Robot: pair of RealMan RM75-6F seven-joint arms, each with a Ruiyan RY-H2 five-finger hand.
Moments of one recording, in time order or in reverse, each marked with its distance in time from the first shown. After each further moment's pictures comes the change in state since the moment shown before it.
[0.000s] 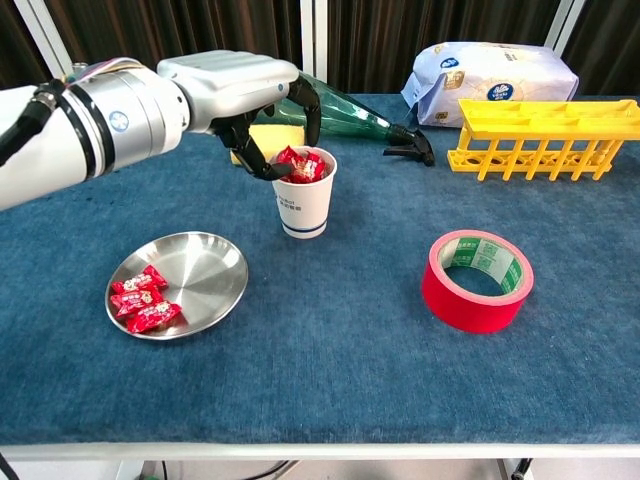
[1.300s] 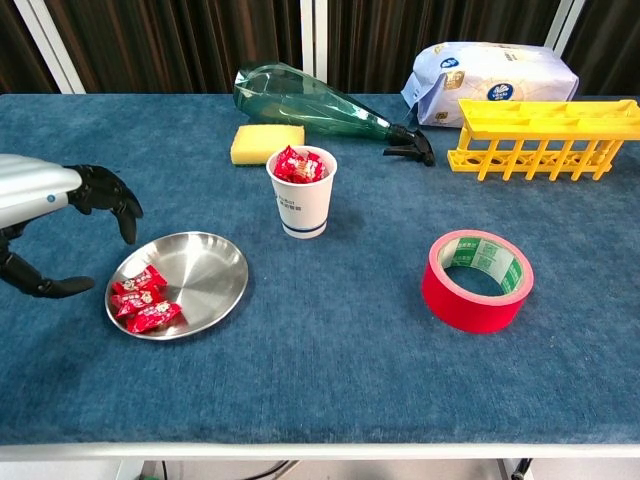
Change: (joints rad) left arm 0.360 0.277 0.354 -0.206 0.293 0.180 -0.188; right arm 0.000 -0.002 -0.005 -0.007 -0.002 -0.004 -0.009
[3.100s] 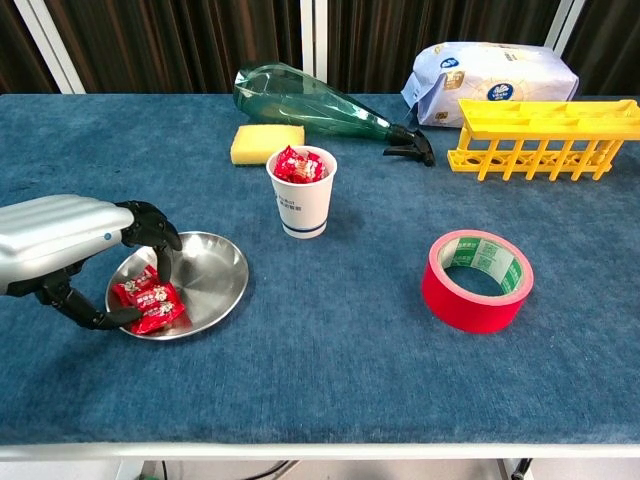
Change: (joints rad) left arm 0.044 -0.147 -0.079 0.082 -0.011 -0.083 0.052; right arm 0.001 0.006 0.000 0.001 0.004 -0.005 0.015
